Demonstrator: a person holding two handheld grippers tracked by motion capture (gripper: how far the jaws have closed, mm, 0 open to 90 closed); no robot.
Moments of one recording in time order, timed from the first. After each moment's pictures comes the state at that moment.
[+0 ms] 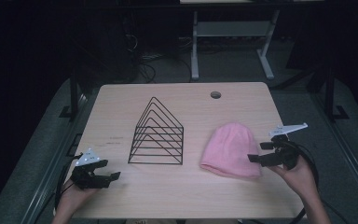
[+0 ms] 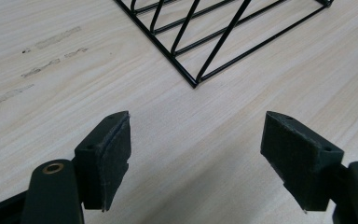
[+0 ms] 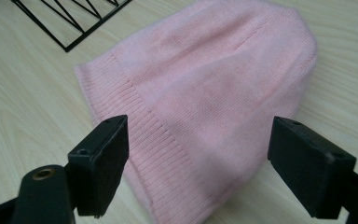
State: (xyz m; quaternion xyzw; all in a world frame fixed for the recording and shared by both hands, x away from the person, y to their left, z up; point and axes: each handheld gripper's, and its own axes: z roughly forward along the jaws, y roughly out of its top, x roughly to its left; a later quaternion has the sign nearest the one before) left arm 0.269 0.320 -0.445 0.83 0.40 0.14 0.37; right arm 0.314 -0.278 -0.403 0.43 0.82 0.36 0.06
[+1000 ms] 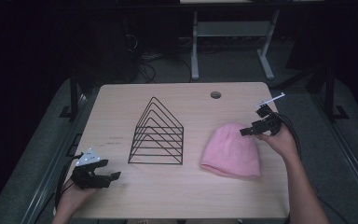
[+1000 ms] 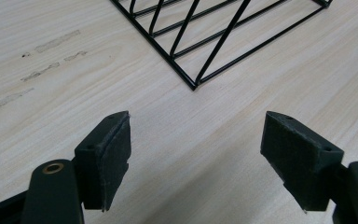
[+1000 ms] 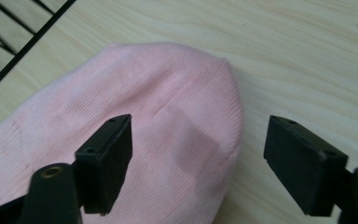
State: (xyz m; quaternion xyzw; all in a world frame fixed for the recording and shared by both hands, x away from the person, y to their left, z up) left arm 0.270 0.319 -0.445 0.83 0.40 0.14 0.37; right arm 0.426 -0.269 -0.410 0.48 0.83 0.30 0.03
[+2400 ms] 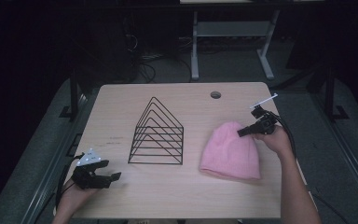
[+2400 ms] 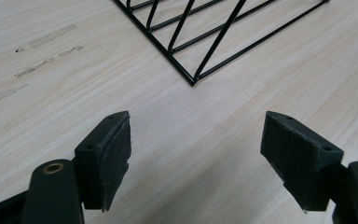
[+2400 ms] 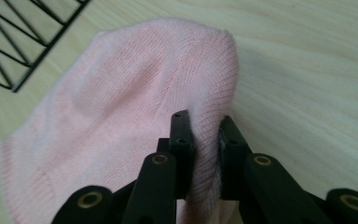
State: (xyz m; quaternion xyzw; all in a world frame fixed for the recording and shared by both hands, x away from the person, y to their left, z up) left arm 0.271 0.318 -0.447 0.83 0.39 0.13 0.36; right arm 0.437 -0.261 -0.424 0.45 0.83 0.31 -0.04
